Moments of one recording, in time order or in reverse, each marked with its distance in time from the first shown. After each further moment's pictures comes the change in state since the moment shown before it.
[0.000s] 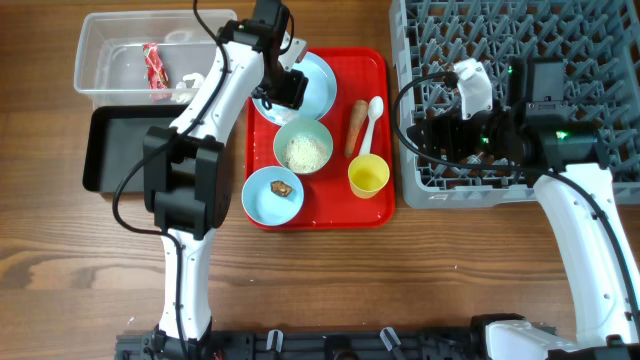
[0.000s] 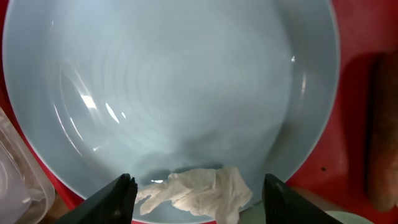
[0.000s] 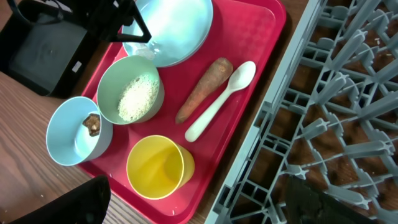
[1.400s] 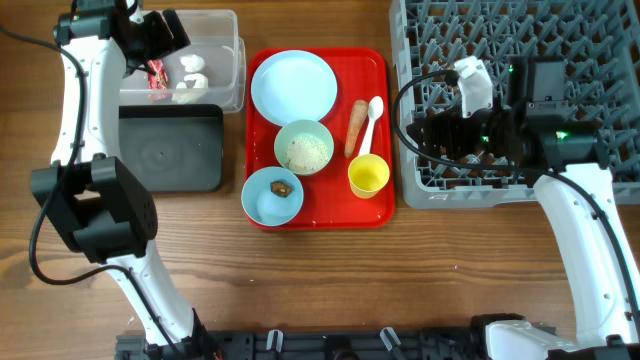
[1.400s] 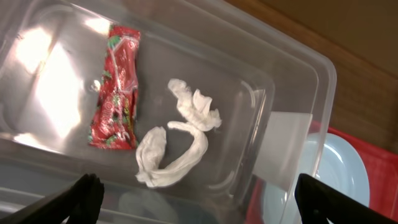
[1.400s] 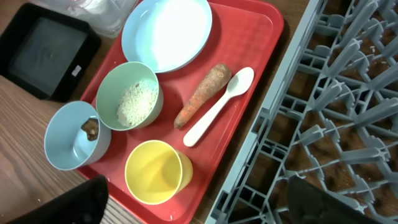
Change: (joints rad) left arm 0.435 -0.200 -0.020 0.122 0.034 -0.350; right arm 0.000 0.000 0.000 0.021 0.000 0.000
